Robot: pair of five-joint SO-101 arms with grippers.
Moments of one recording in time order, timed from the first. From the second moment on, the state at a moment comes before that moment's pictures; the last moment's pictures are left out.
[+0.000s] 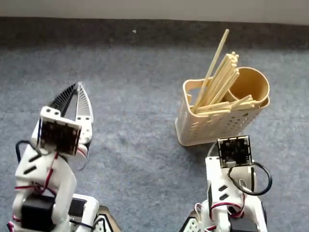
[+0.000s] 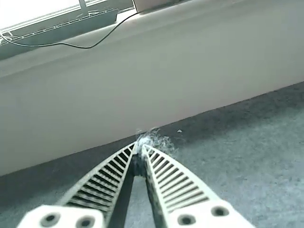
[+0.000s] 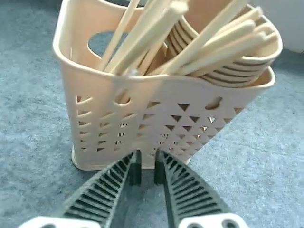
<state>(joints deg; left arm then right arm) 1.7 -88.6 53.9 50.8 -10.2 0.8 -104.9 66.9 74.9 15.8</state>
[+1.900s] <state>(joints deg) -0.4 -102.6 96.1 76.1 -17.5 11.3 -104.5 95.2 71.0 3.0</state>
